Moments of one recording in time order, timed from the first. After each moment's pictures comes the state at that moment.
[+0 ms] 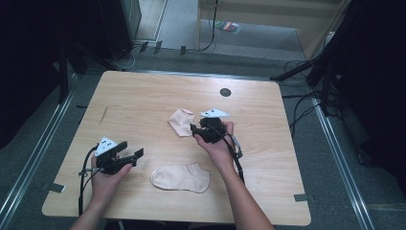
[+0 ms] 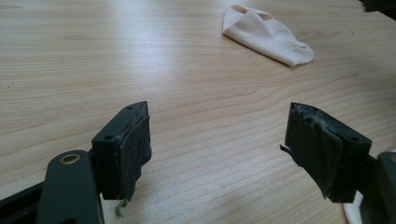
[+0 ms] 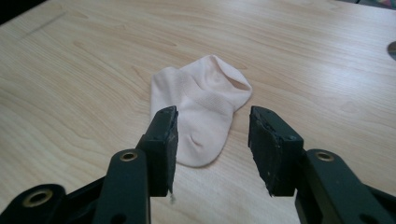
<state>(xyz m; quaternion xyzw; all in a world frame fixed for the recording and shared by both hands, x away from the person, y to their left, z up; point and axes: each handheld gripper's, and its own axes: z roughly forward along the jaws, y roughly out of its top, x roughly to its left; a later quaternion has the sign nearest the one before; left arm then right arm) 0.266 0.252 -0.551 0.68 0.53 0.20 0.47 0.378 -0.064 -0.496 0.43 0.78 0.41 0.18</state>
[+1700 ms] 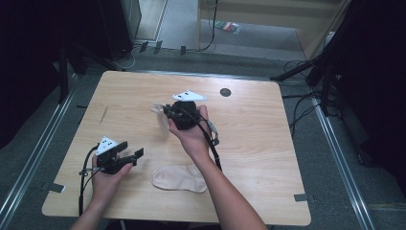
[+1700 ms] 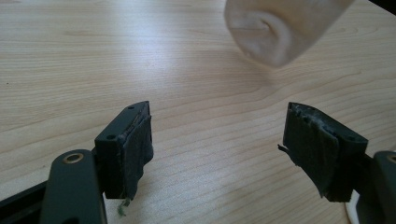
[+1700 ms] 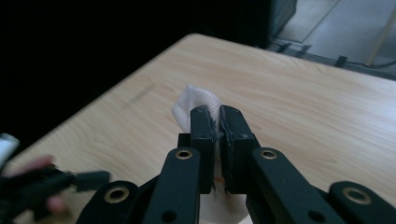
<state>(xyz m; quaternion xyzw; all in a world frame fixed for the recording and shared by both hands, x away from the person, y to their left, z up) 0.268 0.251 -0.551 0.68 0.53 0.20 0.46 0.361 0.007 -0.417 0.39 0.76 0.51 0.13</state>
